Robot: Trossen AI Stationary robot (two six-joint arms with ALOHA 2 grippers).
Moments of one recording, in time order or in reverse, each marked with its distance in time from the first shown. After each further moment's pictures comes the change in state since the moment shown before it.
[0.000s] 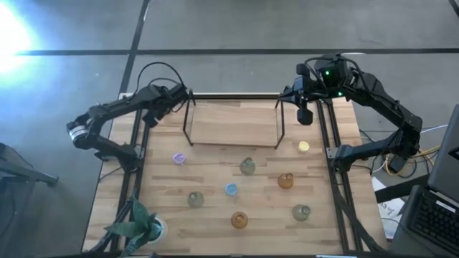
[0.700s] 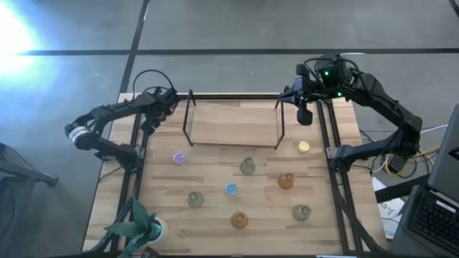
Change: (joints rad) left arm 0.188 -0.012 -0.281 0.278 0.143 0.095; right arm 0.000 0.000 -0.008 0.001 0.000 -0.004
